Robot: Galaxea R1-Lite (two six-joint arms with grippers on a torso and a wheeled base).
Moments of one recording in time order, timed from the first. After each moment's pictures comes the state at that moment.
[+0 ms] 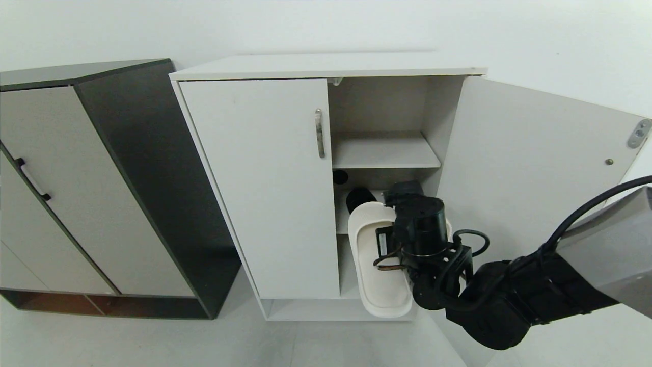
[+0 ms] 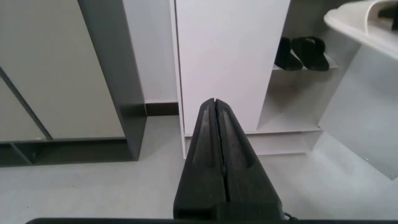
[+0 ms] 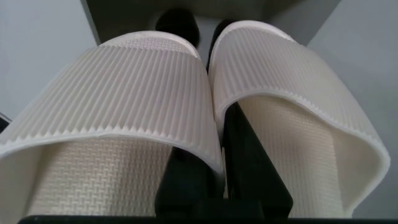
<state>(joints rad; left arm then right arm) 0.00 0.00 0.00 0.00 -0.03 0.00 0.81 2.05 -1.06 -0.76 -0.76 0.09</state>
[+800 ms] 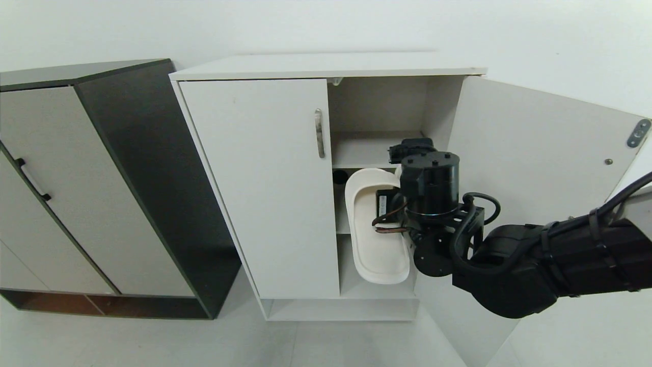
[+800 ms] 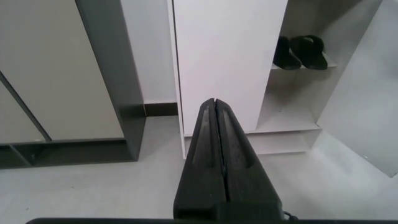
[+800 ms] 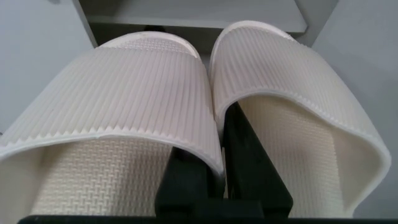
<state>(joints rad) 0.00 0.00 0.00 0.00 -0.03 0.01 0.83 1.97 -1.21 -0.63 -0.80 0.11</state>
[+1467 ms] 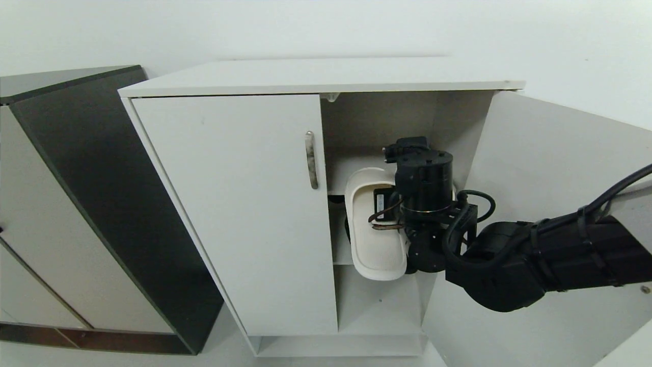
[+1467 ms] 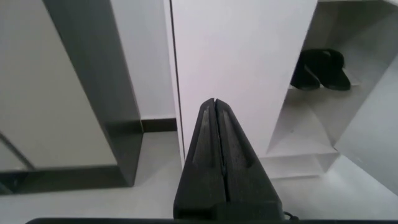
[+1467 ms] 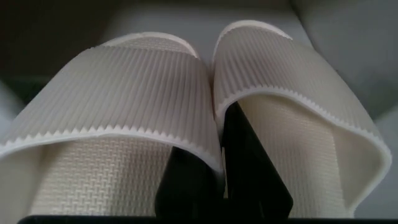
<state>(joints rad) 0.00 0.00 0.00 0.00 -0.03 0.01 0.82 1.99 -1.24 -0.61 -0.80 0.08</state>
